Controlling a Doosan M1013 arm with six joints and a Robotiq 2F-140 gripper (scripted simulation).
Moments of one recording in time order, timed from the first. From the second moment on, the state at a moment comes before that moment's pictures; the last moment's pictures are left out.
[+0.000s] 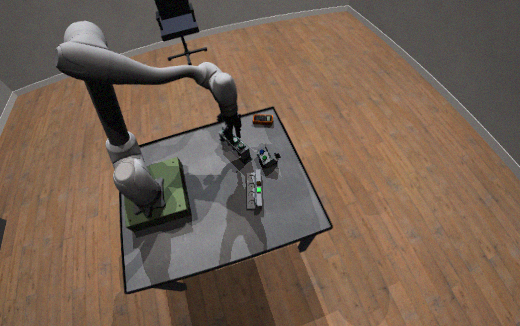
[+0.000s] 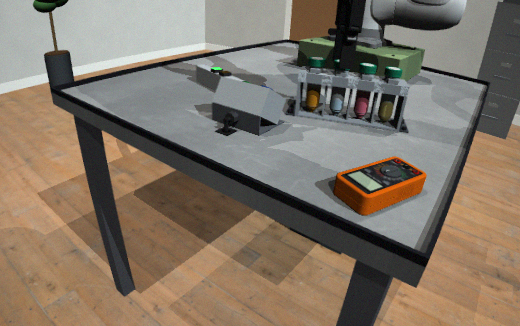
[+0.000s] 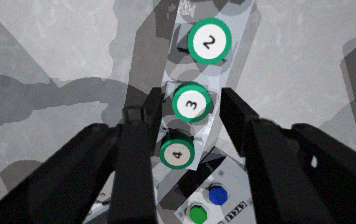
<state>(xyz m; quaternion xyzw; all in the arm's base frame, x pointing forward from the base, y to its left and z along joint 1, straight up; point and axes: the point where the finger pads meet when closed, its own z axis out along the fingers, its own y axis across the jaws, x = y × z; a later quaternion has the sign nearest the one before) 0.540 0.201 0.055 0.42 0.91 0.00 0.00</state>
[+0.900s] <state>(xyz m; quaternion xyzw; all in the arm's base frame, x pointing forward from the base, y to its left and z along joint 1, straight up) 0.540 0.201 0.050 0.42 0.91 0.00 0.00</state>
